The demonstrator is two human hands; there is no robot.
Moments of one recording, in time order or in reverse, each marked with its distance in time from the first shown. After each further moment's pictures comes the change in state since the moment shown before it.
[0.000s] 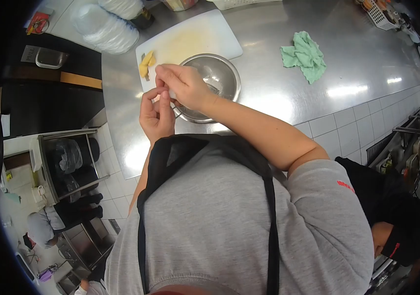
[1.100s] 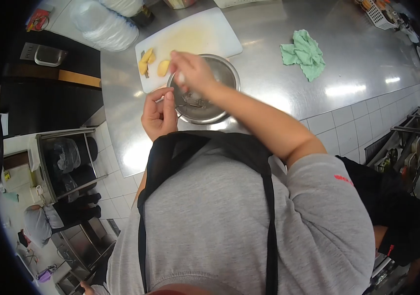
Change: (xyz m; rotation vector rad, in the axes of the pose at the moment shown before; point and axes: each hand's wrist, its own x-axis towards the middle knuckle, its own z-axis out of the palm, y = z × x) left_hand -0.015 0.017 0.002 0.012 0.019 0.027; right_hand 0.004 0.012 -0.020 0.142 0.013 0.397
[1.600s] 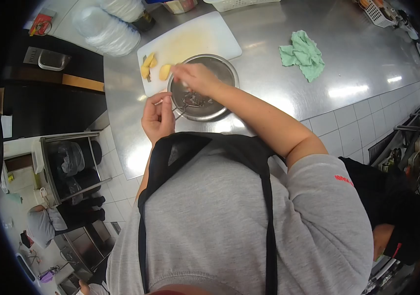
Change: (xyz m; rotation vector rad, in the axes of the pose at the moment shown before) left_hand 0.005 -0.026 -0.015 -0.042 -0.054 -0.022; right_hand 0.009 0.022 -0.021 -0.396 -0.144 0.005
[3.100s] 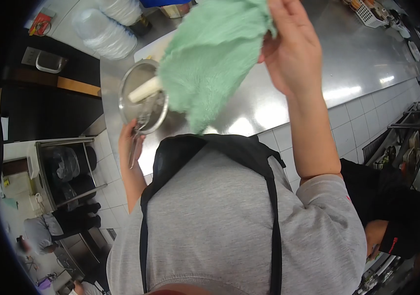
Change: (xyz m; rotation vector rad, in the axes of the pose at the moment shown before) left_hand 0.000 -0.033 -0.109 -0.428 0.045 -0.653; right_hand -0.096 -0.149 -0.084 0.432 0.554 -0.448
